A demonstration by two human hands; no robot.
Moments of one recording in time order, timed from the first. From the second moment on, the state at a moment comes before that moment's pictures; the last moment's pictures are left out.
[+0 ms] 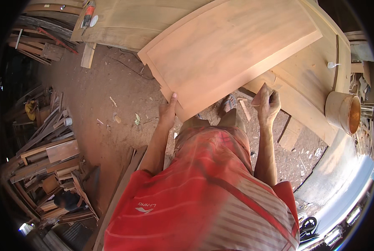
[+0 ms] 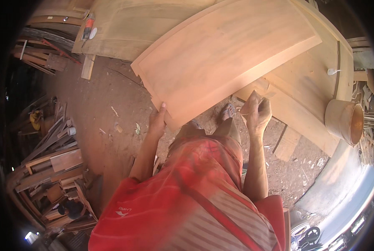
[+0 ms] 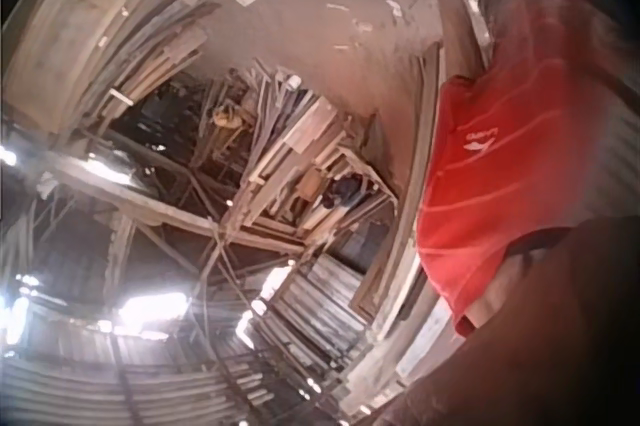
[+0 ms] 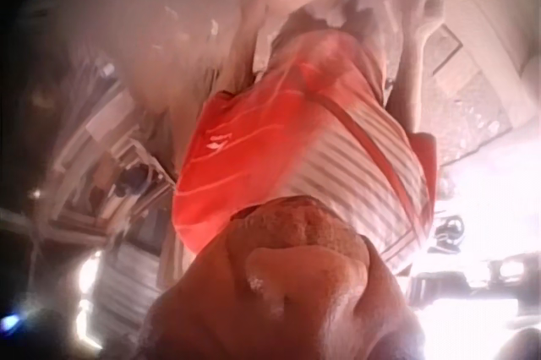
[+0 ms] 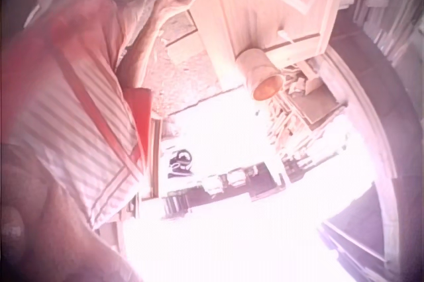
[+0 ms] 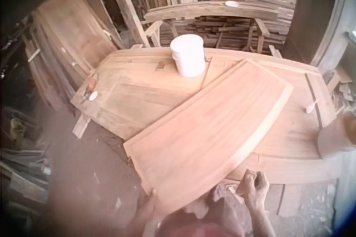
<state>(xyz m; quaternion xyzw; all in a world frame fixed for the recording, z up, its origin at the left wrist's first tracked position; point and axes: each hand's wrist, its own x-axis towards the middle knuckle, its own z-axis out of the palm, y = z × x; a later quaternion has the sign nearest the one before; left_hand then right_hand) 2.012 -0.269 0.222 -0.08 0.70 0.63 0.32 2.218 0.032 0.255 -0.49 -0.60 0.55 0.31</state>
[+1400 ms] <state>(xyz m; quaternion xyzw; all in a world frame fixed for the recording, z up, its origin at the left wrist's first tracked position) 1.847 -0.264 0.209 -0.14 0.64 0.69 0.31 2.169 -0.172 0.271 -0.15 -0.95 0.24 0.08</state>
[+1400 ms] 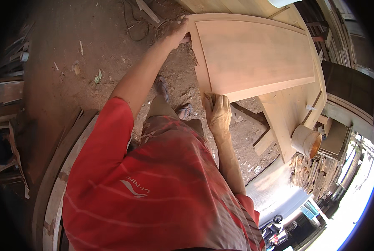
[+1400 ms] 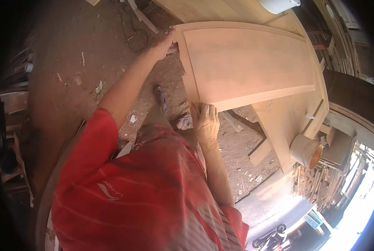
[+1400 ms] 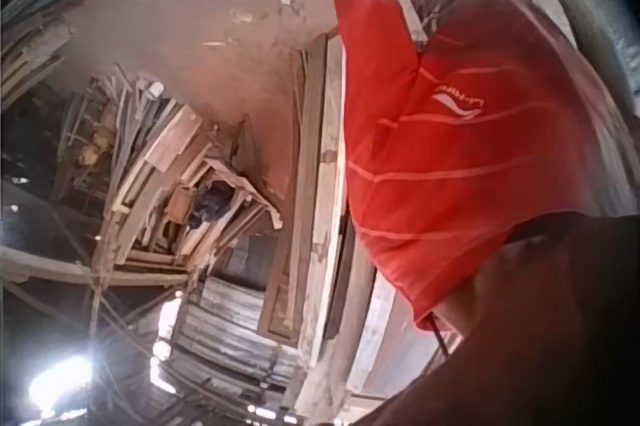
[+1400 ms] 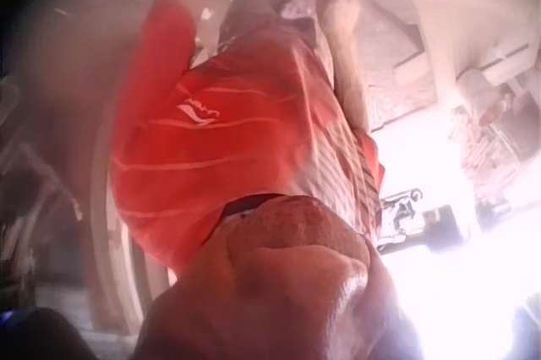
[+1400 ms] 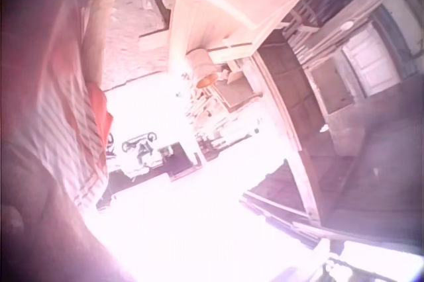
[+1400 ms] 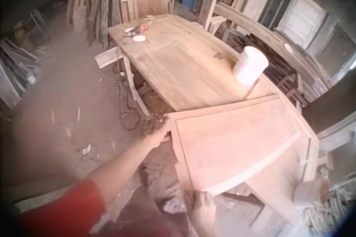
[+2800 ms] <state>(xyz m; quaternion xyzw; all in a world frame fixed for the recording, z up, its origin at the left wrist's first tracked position) 1.840 -0.281 0.188 -0.04 0.54 0.75 0.38 2.002 -0.188 0.260 -0.19 -0.95 0.25 0.07</state>
